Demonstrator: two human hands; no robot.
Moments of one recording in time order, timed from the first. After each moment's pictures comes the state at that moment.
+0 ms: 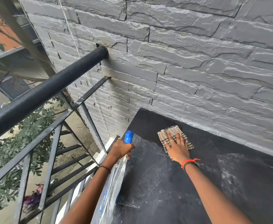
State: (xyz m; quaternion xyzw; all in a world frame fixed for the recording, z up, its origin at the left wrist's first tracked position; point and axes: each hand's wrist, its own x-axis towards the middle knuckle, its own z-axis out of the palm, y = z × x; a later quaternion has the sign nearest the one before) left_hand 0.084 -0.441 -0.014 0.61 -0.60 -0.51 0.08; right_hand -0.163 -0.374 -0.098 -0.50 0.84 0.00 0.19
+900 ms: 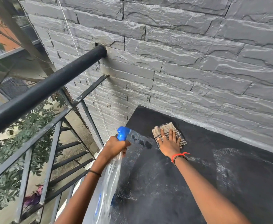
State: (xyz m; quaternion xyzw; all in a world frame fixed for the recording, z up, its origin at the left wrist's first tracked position) left_hand 0.103 -0.418 0.011 0.57 -0.59 -0.55 0.15; right_hand -0.138 -0.379 -0.092 -0.49 0.84 0.01 0.21
